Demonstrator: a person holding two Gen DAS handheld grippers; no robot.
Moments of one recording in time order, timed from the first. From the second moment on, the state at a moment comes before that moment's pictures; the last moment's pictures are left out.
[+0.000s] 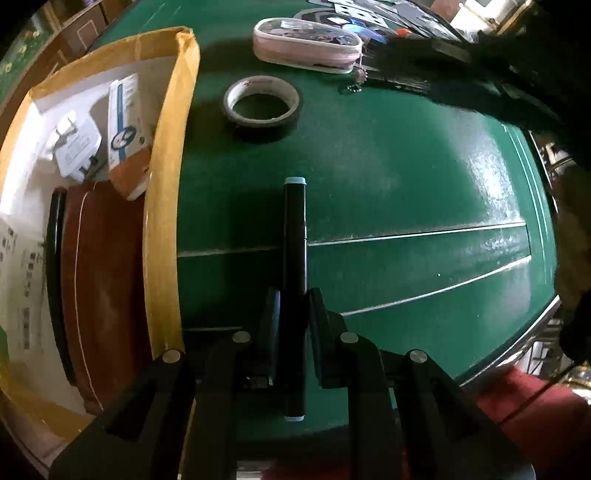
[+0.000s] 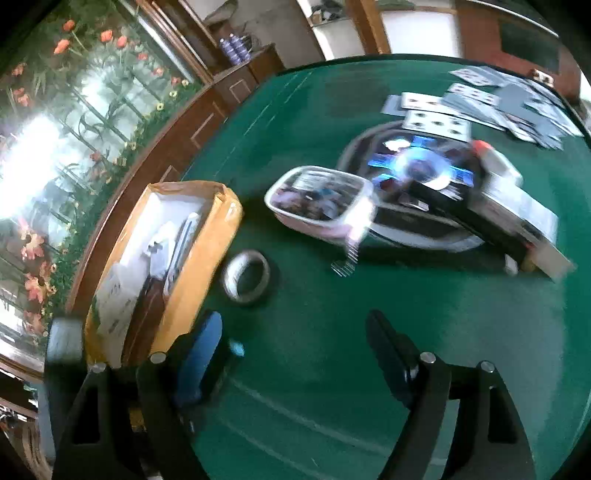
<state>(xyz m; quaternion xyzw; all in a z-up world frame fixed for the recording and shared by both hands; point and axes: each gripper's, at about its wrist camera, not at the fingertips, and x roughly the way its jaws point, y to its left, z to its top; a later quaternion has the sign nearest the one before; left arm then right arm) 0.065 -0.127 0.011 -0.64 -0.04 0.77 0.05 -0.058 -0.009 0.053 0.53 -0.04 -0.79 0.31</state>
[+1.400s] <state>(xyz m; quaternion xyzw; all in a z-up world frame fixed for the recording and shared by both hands) 0.084 -0.140 0.029 -0.59 -0.12 0.80 -0.05 -0.040 0.019 0.033 0.52 0.08 -0.77 0.35</state>
